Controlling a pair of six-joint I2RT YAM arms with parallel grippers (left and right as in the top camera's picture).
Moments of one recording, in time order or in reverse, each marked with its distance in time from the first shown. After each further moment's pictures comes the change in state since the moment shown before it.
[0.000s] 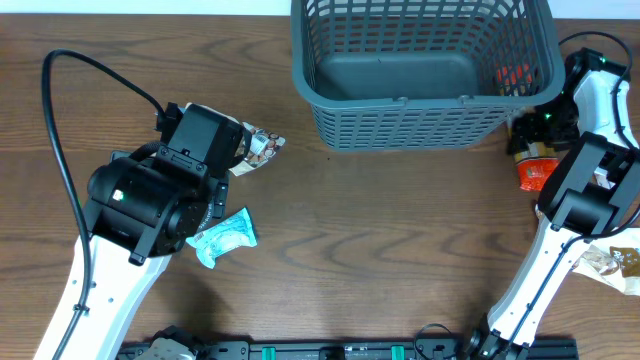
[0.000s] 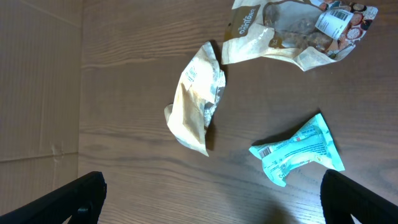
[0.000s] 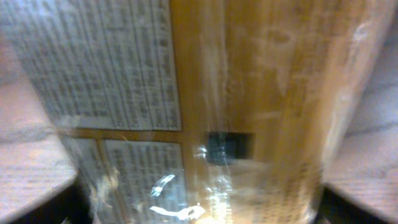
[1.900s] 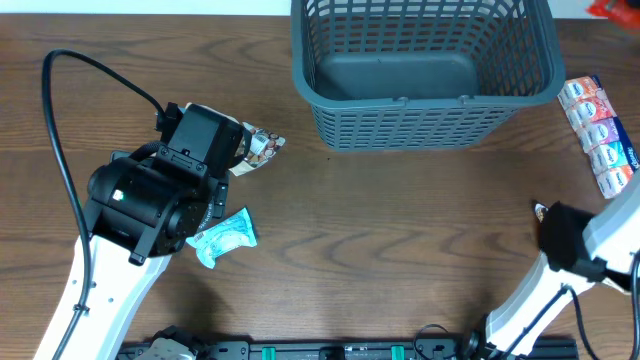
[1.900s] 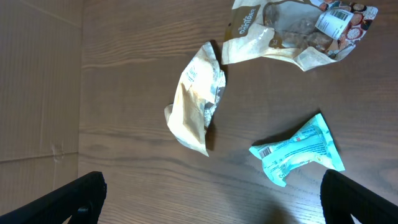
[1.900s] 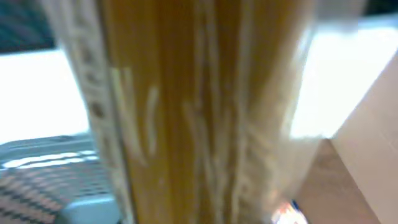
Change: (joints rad) left arm 0.000 0.000 0.000 0.000 0.000 0.000; right arm 0.102 -0.397 0.980 -0.103 -0.258 0.401
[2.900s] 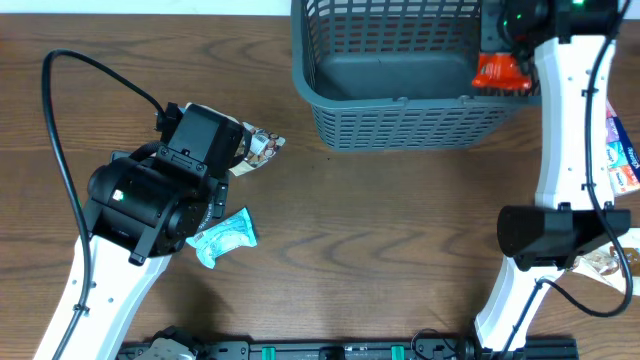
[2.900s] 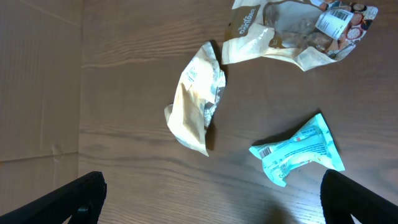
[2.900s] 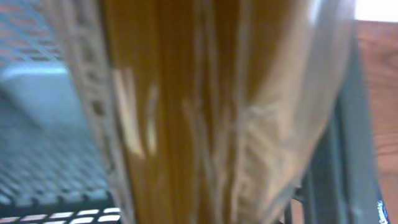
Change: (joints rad) left arm 0.000 0.000 0.000 0.000 0.000 0.000; right arm 0.317 0.018 -0.647 0.034 0.373 -0.012
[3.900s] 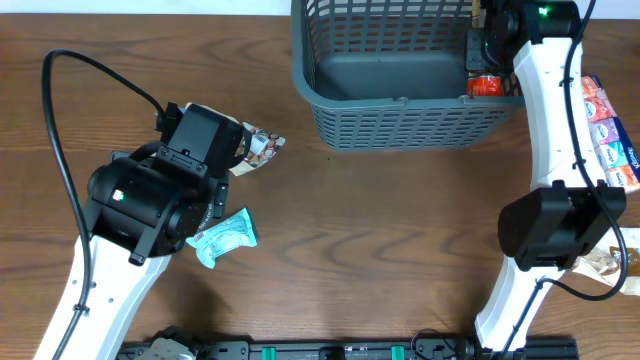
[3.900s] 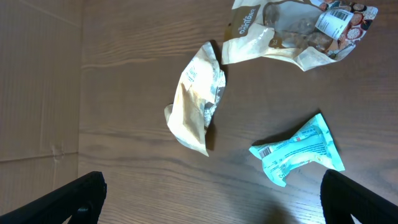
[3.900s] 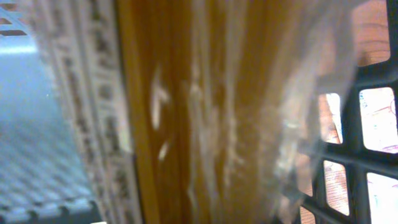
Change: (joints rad) left arm 0.000 0.000 0.000 0.000 0.000 0.000; right arm -0.006 0.000 -0.245 0.146 0.018 0.056
